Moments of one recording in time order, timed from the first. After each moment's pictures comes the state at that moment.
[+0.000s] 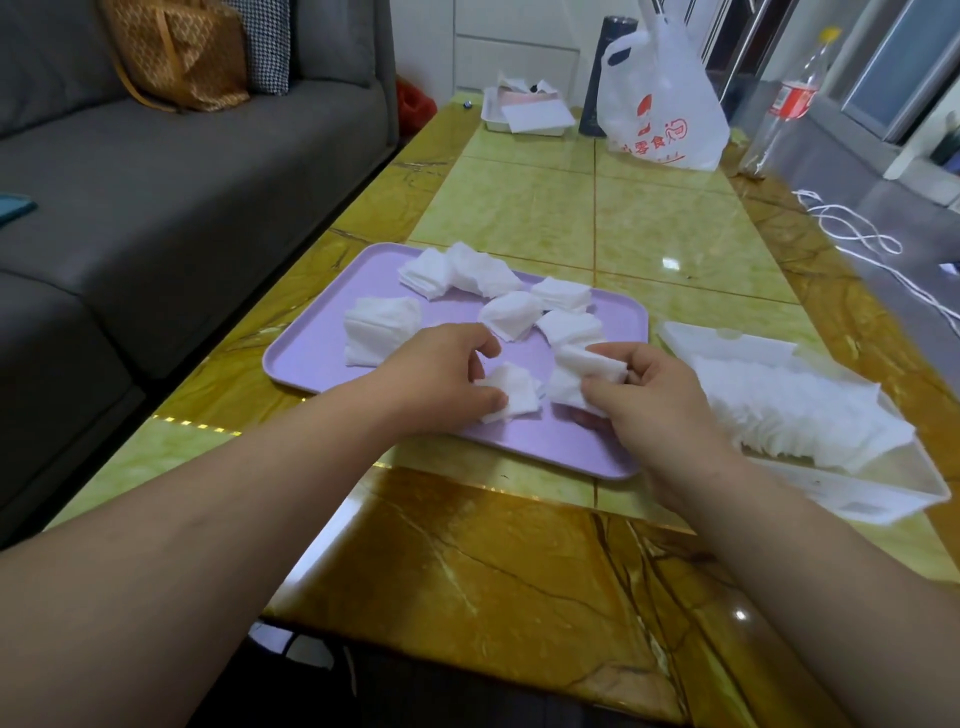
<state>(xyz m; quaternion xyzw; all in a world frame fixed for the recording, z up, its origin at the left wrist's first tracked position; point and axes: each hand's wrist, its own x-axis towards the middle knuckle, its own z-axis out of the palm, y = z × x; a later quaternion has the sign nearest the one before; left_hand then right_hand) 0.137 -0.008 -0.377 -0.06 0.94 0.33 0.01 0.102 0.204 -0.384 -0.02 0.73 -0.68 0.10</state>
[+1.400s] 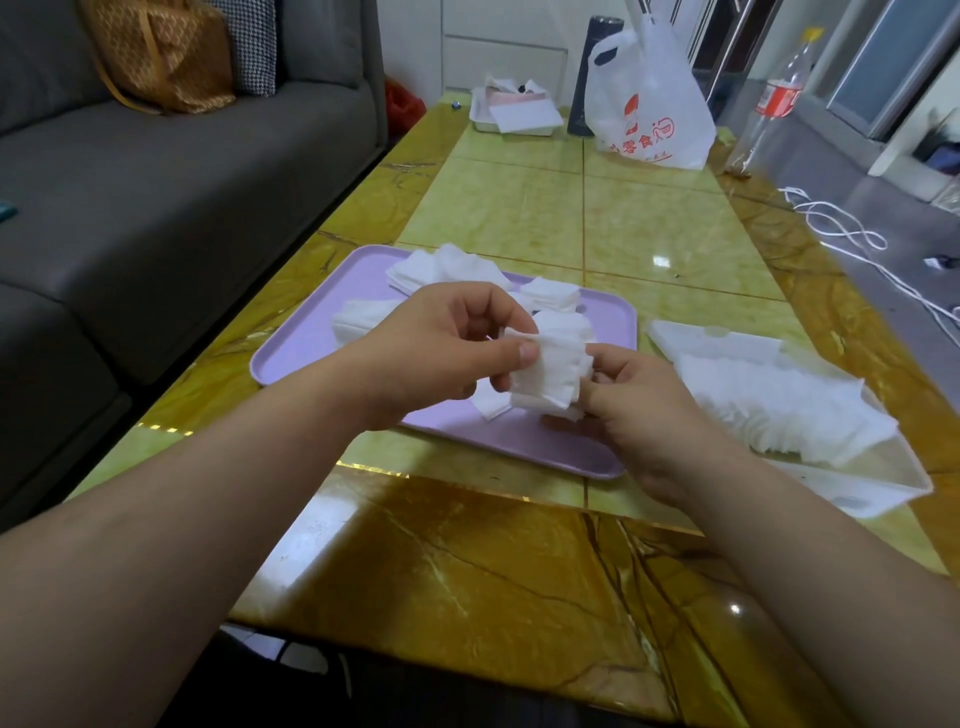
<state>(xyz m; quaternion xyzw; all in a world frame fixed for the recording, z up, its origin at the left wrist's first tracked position) 0.150 0.003 -0.337 0.02 0.80 0.60 0.02 0.097 0.204 -0.382 -0.07 0.70 -0.69 0.19</state>
